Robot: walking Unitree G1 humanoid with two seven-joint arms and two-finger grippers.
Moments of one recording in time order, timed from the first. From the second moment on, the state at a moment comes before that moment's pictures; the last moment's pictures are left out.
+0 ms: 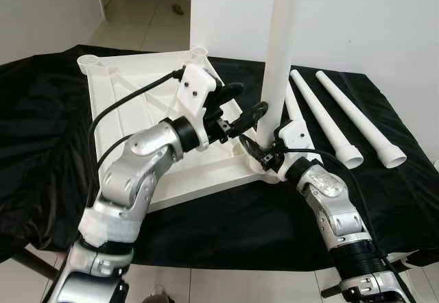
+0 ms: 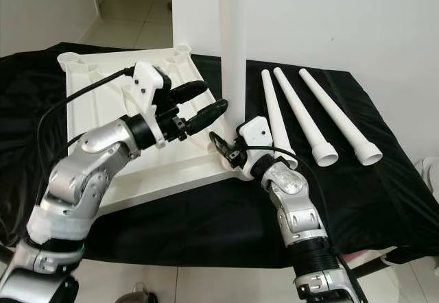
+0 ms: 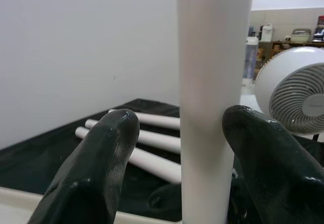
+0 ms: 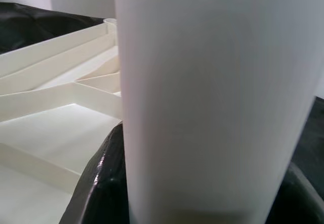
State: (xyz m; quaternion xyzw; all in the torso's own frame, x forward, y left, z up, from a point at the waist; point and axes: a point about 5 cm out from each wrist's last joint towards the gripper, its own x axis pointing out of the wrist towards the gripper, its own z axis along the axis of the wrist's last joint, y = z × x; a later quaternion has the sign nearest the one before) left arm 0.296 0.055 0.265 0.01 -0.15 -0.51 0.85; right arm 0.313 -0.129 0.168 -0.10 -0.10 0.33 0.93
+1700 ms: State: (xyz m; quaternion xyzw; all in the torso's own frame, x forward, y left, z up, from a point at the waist) left arm 0.312 0.039 0.291 0.05 -0.14 -0.56 0.82; right arm 0.319 -0.123 0.172 -0.10 -0.10 0.33 0.93
